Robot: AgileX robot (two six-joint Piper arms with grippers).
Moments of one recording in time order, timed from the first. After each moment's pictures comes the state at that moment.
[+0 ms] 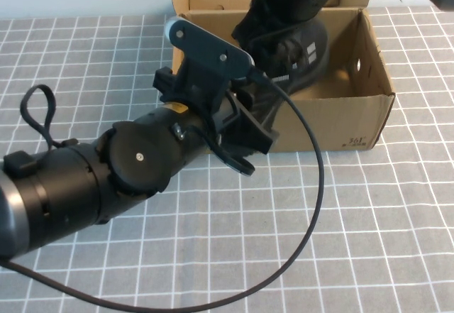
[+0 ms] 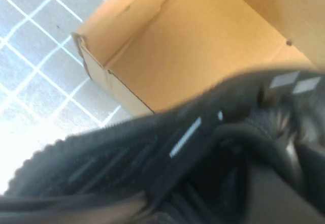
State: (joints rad) right arm 0.62 2.00 -2.26 -0.02 1.28 -0.11; left arm -0.76 1.51 -0.96 -0.90 -0.23 1.06
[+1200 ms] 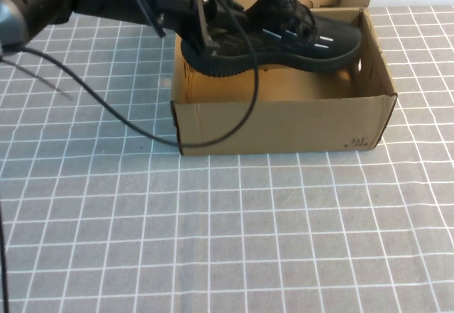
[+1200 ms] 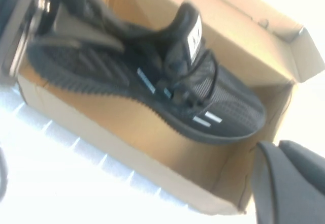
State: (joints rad) right arm 0.61 1.64 -2.09 -0.21 1.27 -0.01; left arm -0.29 1.94 -1.78 -1.01 0.88 1.59
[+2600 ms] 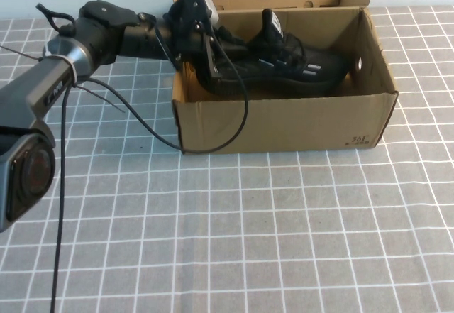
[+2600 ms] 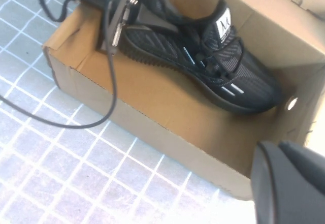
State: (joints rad) right arm 0.61 1.62 -2.02 -0.15 1.27 0.02; left arm -0.24 2.42 -2.15 -1.18 0.90 1.84
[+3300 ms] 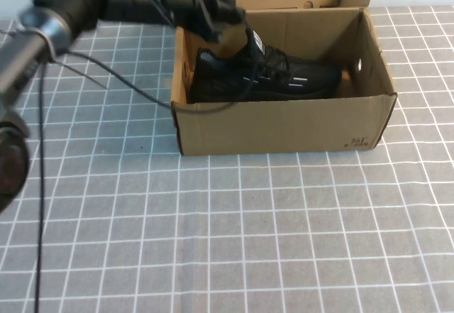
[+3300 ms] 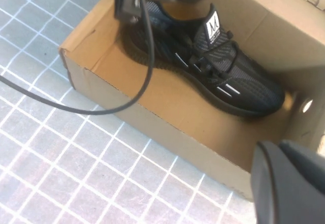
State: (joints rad) right arm 0.61 1.62 -2.02 -0.11 1.27 0.02; left arm -0.24 2.29 -2.15 -1.11 0.88 1.47
